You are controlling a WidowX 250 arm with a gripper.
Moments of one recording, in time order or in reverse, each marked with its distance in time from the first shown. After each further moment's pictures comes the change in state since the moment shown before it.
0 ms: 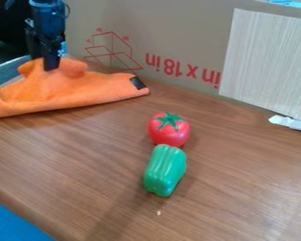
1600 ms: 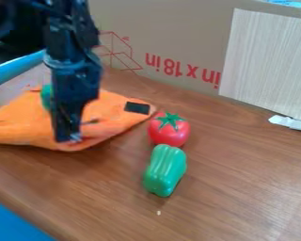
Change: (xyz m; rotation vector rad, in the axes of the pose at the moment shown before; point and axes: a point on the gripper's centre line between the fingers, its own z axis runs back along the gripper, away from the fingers) arm -0.100 -0.219 0.032 -0.011 -0.036 -0.366
